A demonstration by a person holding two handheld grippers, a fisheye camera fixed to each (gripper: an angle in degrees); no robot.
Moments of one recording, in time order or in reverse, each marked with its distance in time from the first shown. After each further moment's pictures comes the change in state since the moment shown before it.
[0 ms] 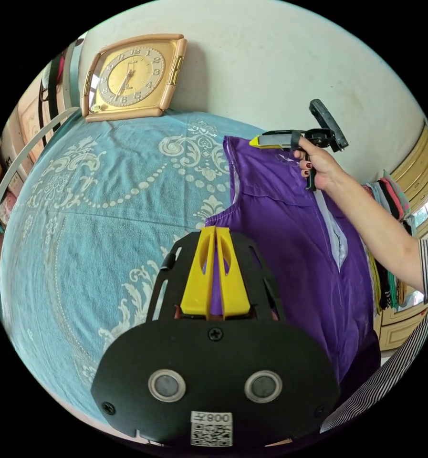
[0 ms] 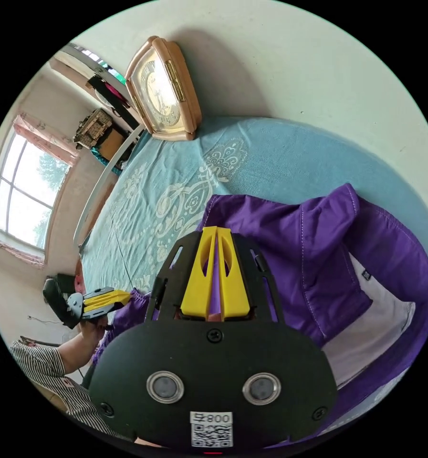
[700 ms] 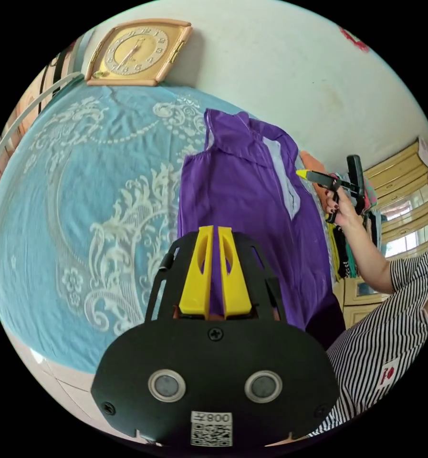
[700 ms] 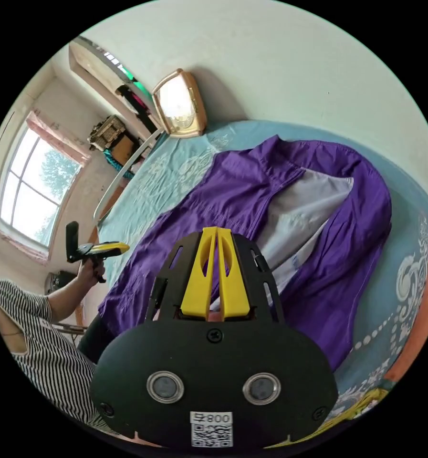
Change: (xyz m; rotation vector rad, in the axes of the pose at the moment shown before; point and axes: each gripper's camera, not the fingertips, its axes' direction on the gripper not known) left arm -0.004 0.095 -0.039 -0.194 0.187 -0.102; right arm -0.027 0.209 -0.096 0.010 -0.033 0.024
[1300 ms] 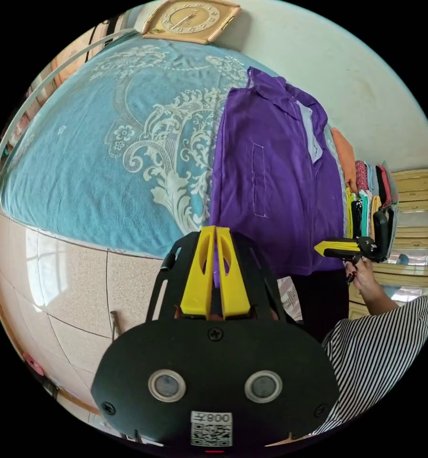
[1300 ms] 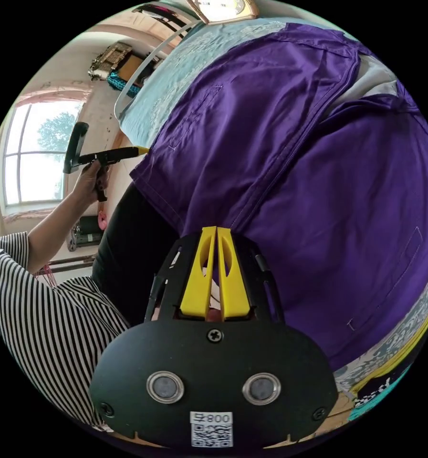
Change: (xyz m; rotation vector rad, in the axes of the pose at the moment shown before) left arm 0.000 0.117 0.021 -0.153 -0.112 -0.120; right arm -0.156 0.233 0.060 -0.447 -0.054 0.011
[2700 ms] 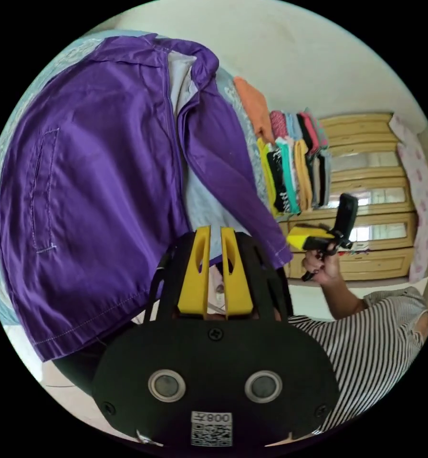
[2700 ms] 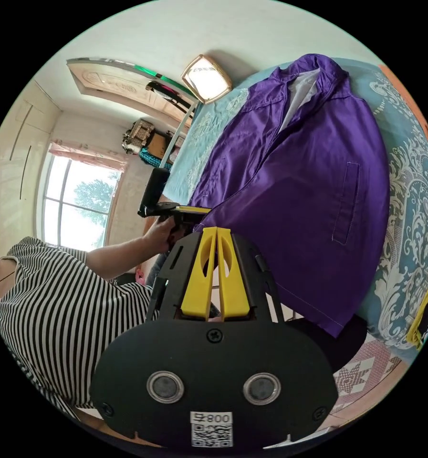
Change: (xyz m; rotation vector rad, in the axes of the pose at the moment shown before) left arm 0.111 -0.039 0.187 -0.131 0.554 0.223; right arm 0.033 0.201 -0.093 0.409 -0.277 0.125
